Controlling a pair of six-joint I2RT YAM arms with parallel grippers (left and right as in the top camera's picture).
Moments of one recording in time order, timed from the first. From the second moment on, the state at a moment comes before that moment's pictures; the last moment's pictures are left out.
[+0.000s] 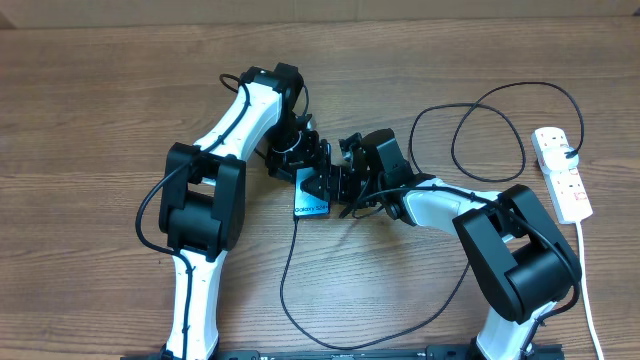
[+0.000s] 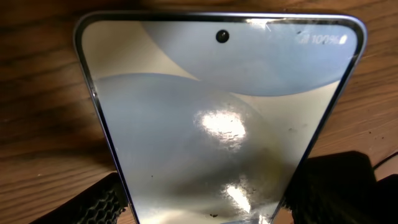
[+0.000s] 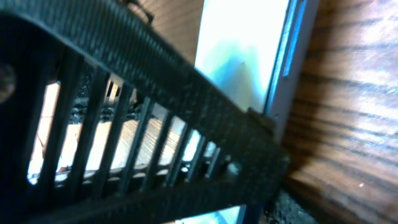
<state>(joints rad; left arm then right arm) -0.33 2.33 1.86 -1.26 0.43 -0.25 0.49 1.93 0.91 0.19 -0.64 0.74</state>
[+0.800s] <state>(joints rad) -0.36 2.33 1.87 -1.26 0.44 -0.24 0.49 1.94 0.89 0.18 -0.64 0.77</state>
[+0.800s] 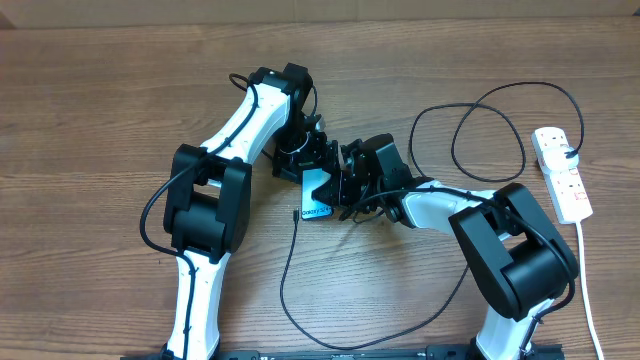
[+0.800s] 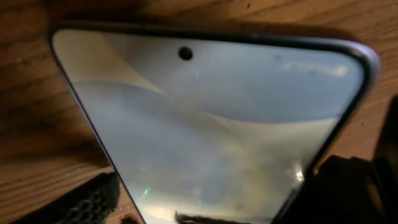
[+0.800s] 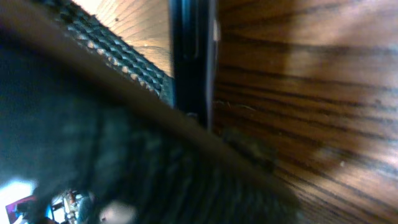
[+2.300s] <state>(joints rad) -0.22 2.33 2.01 -1.12 1.37 -0.06 0.28 1.93 0.90 0.86 -1.19 1.29</state>
